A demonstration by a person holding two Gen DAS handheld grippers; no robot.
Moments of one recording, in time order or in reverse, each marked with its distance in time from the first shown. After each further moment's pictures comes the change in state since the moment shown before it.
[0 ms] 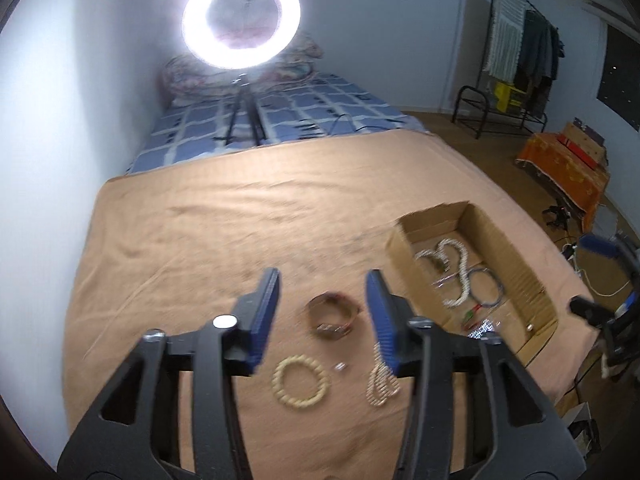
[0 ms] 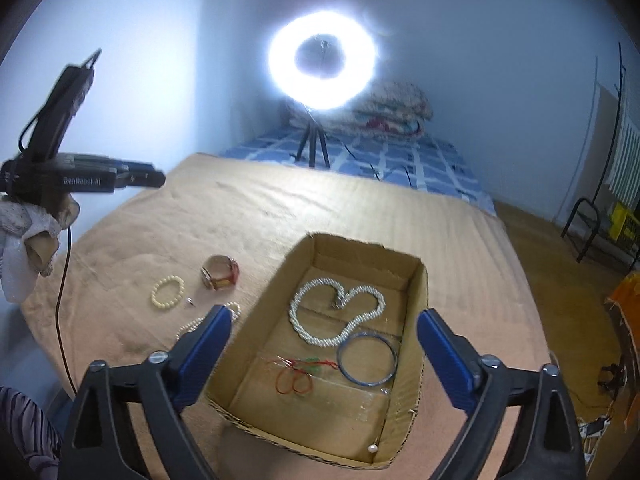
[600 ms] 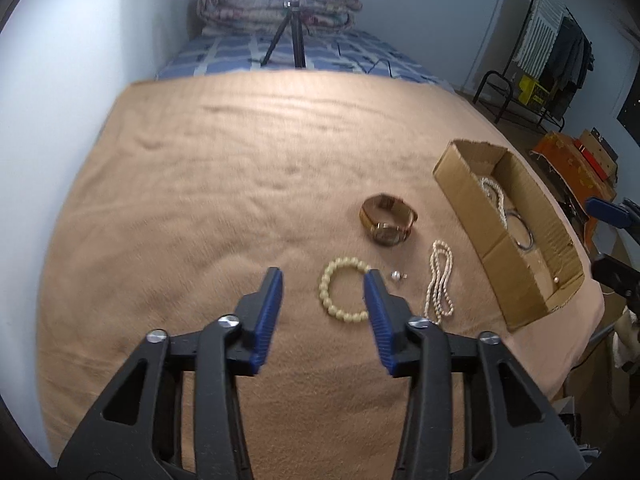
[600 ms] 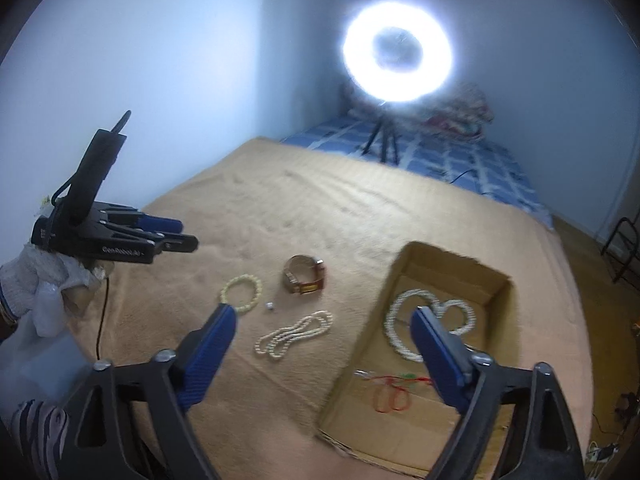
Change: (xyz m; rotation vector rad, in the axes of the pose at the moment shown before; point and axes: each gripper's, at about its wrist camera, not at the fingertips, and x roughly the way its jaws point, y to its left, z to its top) left arm 0.022 0.058 -0.088 -0.142 0.159 -0.023; right arm 0.041 0.086 0.016 -0.078 0.095 0.171
